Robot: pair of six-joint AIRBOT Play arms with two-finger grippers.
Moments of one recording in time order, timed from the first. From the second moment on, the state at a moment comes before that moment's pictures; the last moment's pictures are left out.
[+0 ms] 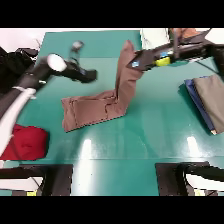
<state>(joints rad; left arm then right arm) -0.27 -1.40 1.46 1.21 -0.91 -1.62 0.32 -1.37 1.61 -0.62 1.25 1.26</state>
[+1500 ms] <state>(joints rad) -0.23 -1.05 1.39 1.36 -0.95 -1.61 0.33 -1.84 1.40 -0.61 1.13 1.27</state>
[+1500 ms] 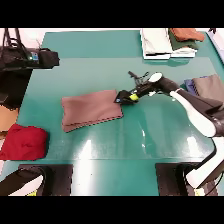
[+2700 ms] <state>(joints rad) -0.47 -1.07 1.39 1.33 -0.88 -1.66 -0.38 -1.59 1.71 -0.95 1.27 1.26</state>
